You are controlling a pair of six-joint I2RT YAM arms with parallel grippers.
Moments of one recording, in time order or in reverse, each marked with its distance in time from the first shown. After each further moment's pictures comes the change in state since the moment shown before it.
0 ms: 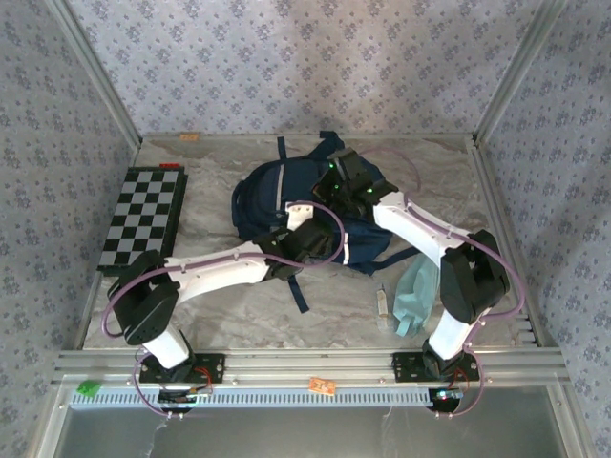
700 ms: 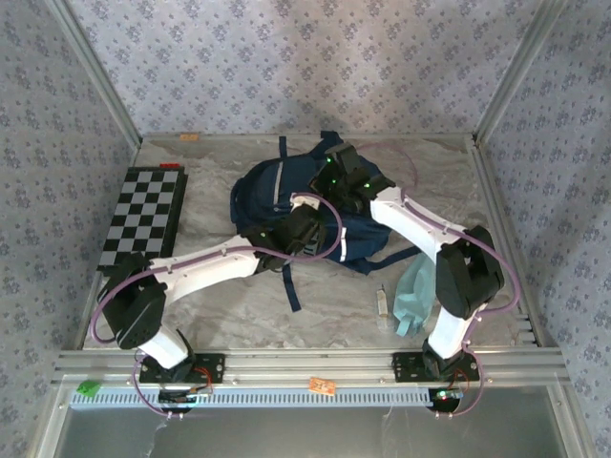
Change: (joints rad) left arm 0.057 -0.050 0.026 0.013 0.224 0.282; right arm -0.001 0.040 0.055 0.000 -0.001 0.003
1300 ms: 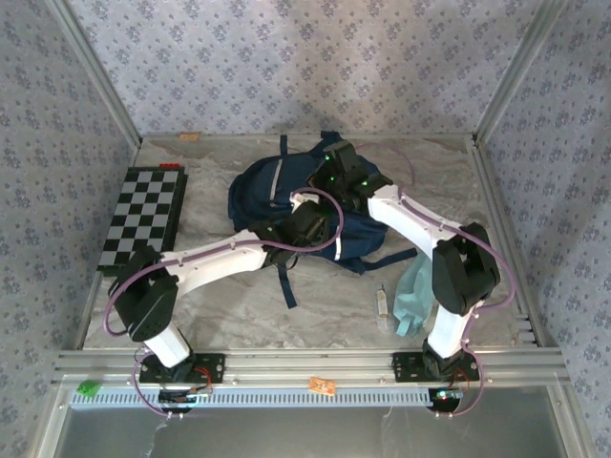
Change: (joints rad) left arm 0.006 0.078 0.051 -0.040 0.046 -0.187; right arm -0.004 0.027 0.020 0.021 -0.027 0.048
